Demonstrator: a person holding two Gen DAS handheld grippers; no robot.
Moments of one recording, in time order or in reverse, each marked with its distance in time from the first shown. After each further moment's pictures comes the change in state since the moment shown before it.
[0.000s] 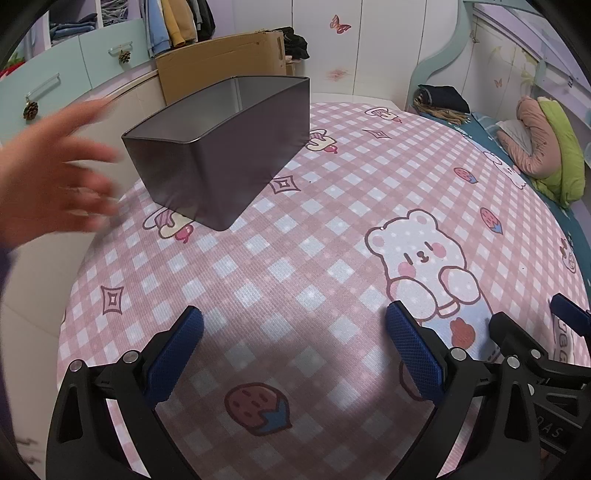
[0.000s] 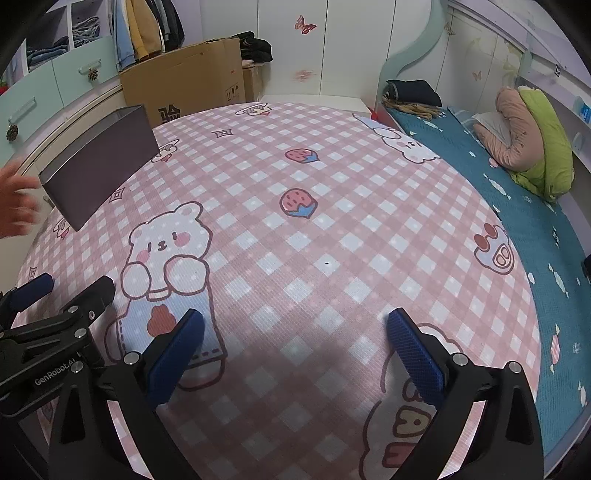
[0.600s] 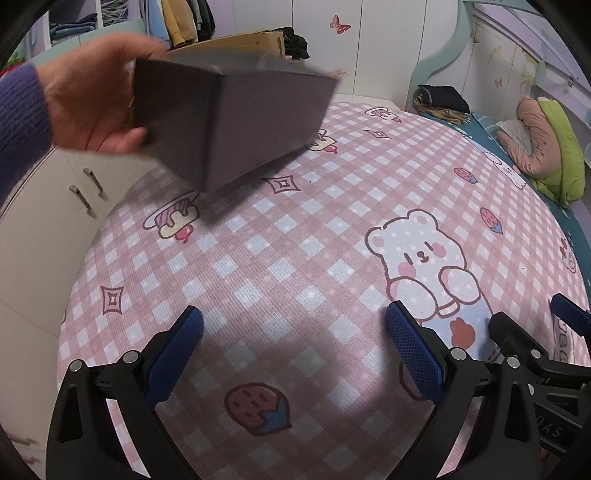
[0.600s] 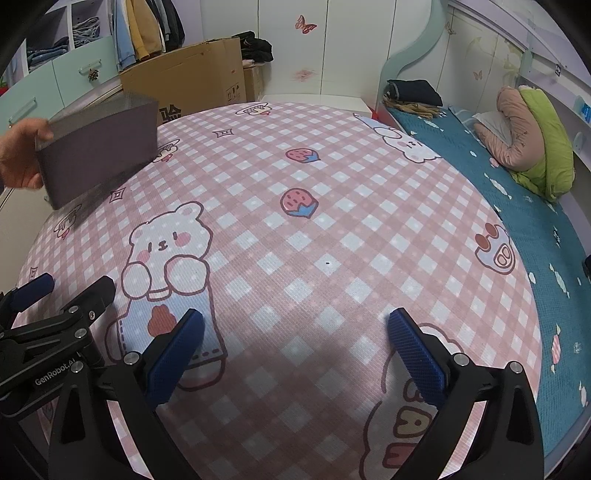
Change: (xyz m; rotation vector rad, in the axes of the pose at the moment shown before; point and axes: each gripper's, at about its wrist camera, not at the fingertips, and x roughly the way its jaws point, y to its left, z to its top) left arm 0.000 0.000 0.000 0.000 0.000 0.000; right arm 0.000 -0.001 0.000 0.001 0.000 0.000
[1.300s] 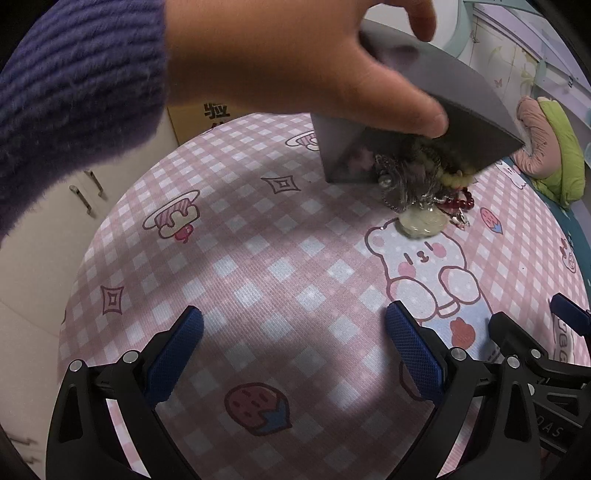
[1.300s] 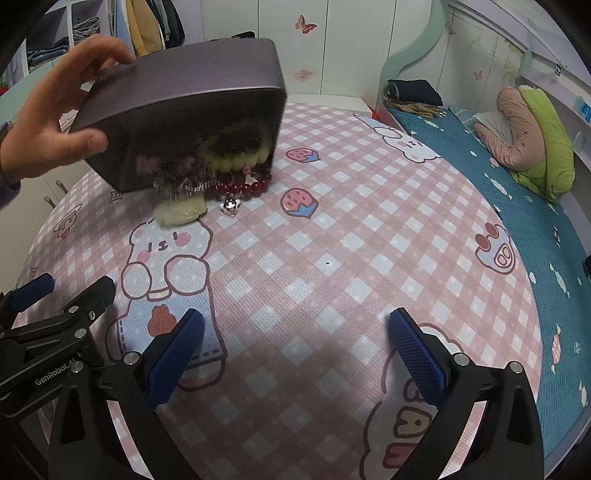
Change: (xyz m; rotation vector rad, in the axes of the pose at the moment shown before) left arm 0.000 0.000 0.000 -0.001 0.000 0.000; right arm 0.000 0.001 0.000 0.001 0.000 0.000
